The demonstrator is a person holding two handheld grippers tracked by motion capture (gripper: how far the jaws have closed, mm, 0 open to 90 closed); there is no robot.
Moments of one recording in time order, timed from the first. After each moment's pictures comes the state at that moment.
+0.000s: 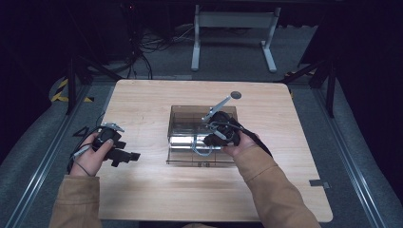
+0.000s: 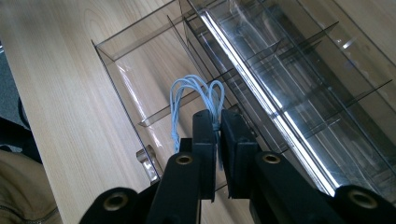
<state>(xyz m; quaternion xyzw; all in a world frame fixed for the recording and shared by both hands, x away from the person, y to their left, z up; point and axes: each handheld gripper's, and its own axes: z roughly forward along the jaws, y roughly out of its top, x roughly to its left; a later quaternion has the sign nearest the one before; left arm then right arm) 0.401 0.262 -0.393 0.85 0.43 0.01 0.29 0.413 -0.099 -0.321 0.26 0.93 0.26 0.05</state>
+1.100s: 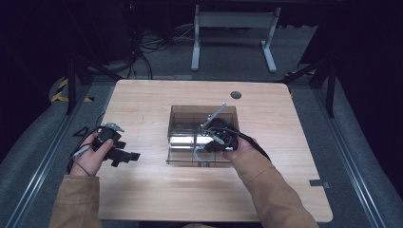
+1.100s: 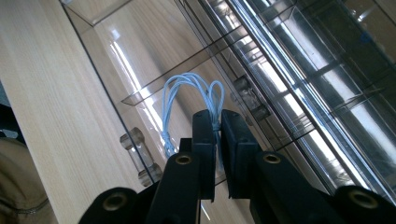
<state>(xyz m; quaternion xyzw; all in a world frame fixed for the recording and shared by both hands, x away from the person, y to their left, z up) 0.401 0.263 -0.393 0.85 0.43 0.02 0.29 0.418 -0.097 -0.350 0.28 0.94 0.22 0.02</state>
